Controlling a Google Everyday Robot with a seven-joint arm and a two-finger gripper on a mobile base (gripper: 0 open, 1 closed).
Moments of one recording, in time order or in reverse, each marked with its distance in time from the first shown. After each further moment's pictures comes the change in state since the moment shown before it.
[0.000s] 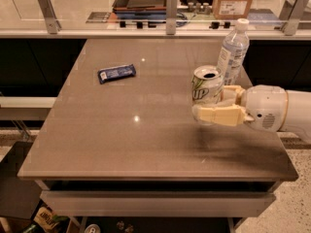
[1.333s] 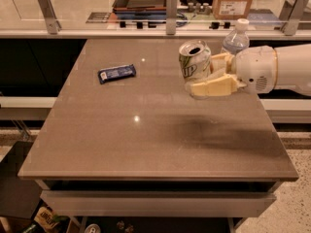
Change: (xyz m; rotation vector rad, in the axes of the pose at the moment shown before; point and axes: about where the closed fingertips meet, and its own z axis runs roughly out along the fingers) arm -0.048 -0.023 0.026 -0.093 0.132 -0.195
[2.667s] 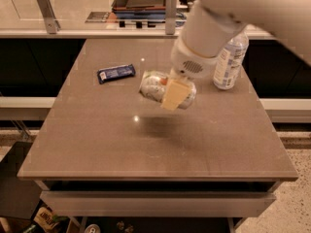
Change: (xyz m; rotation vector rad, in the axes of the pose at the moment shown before) arm 0.030 0.020 0.056 0.056 0.958 -0.078
